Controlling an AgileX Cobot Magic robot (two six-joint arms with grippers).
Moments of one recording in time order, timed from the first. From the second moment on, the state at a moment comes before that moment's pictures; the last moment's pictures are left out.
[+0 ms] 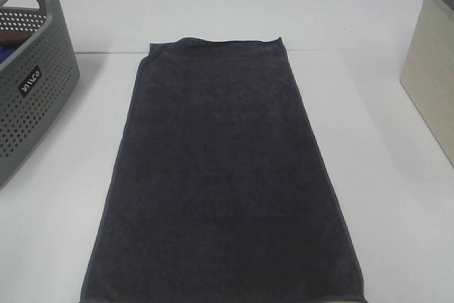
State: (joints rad) left arm 0.04 0.04 -0.57 0.02 1.06 -0.04; right arm 0.05 0.10 -0.55 0.10 1.08 -0.11
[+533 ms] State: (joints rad) left arm 0.04 0.00 -0.51 0.00 1.05 0.00; right arm 0.05 0.00 -0.50 0.08 1.07 -0.11
